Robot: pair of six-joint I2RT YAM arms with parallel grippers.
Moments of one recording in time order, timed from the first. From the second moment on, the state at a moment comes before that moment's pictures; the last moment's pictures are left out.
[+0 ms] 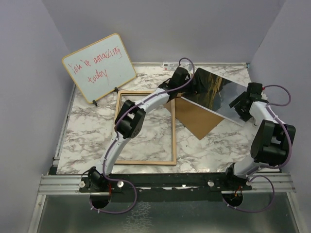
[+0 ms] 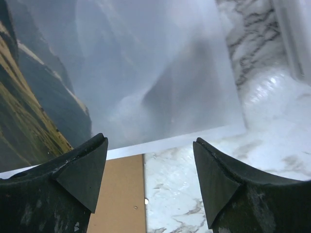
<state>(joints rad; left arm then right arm) -0.67 2.43 2.08 -0.06 0.38 -0.83 -0.25 1.61 1.04 -0.41 0.13 0.62</state>
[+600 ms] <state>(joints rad) -0.73 2.71 2.34 -0.01 0.18 -0.73 -0.47 1.54 0.86 -0.43 -0.03 0.69</state>
